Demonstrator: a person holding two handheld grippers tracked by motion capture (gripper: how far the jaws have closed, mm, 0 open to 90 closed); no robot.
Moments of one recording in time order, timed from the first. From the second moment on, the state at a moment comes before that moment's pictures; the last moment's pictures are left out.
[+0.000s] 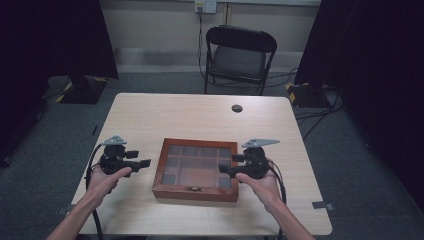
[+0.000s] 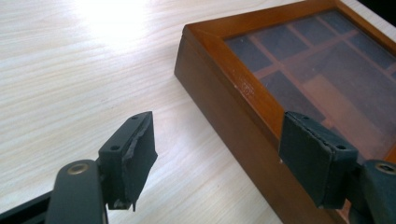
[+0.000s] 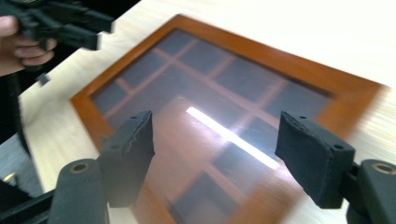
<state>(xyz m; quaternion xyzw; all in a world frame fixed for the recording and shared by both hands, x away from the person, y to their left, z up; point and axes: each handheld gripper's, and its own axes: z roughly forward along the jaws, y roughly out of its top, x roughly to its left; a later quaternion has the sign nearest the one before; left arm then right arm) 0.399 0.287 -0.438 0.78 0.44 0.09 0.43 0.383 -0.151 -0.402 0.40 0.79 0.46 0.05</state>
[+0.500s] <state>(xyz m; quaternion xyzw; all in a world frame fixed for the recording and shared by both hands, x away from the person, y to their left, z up) 0.396 0.314 -0.453 0.78 0.48 0.11 0.39 0.383 -0.249 -0.434 0.54 0.73 0.40 0.11</state>
